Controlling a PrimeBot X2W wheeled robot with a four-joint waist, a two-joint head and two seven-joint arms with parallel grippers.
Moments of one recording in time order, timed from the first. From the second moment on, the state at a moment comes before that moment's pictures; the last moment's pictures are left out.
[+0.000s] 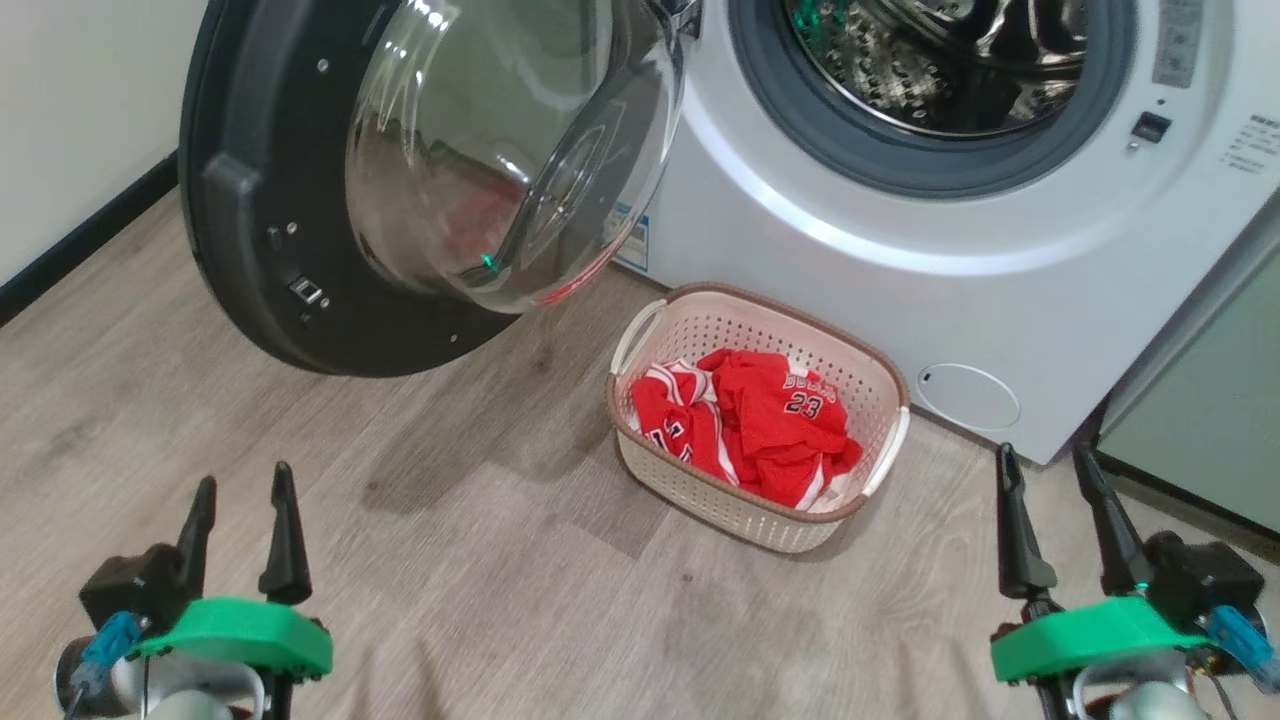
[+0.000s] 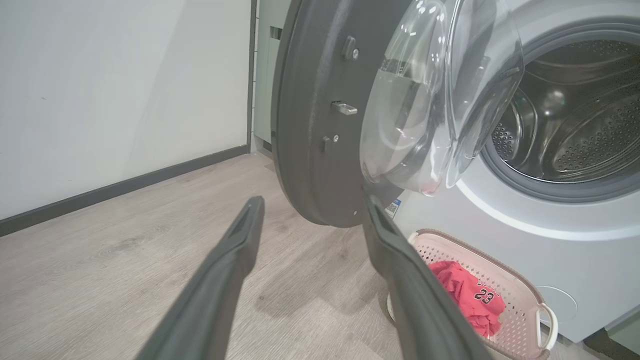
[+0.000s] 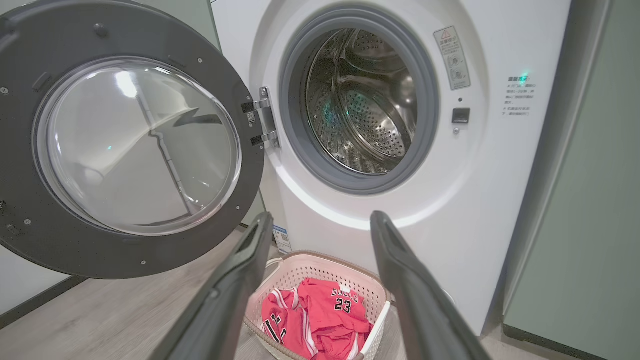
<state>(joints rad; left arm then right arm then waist) -0.05 0.07 0.22 0.38 -0.21 -0.13 -0.25 -0.01 -0.04 0.03 0.20 0.24 0.12 -0.26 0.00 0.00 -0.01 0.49</state>
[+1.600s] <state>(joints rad) -0.88 0.52 0.70 1.15 -1.15 0.02 0.44 0.00 -0.05 0.02 0.21 0.24 0.12 -0.26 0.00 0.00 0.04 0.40</state>
